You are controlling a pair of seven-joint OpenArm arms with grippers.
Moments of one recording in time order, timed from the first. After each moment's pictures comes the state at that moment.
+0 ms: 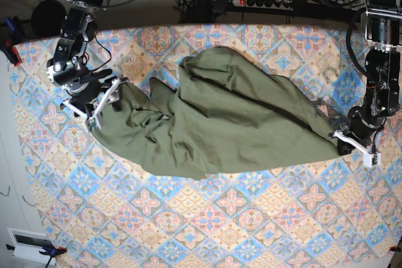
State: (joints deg) left arm -6.0 -41.4 1.9 77.9 -51.8 -1.4 33.5; right arm -3.2 6.7 19.6 103.9 11.1 36.1 -57.2
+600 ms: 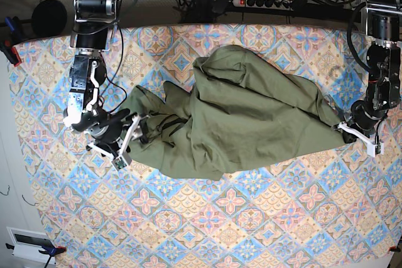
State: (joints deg) left arm -4.0 -41.4 1.5 75.7 -51.1 -1.3 33.4; right arm 12.5 8.8 7.5 83.8 10.9 36.5 -56.3
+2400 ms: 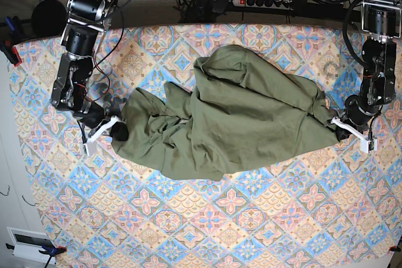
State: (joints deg) left arm -1.6 -40.3 1.4 78.4 -51.3 -1.3 33.3; right arm 15.1 11.8 22.1 61.0 32.2 40.7 -44.7
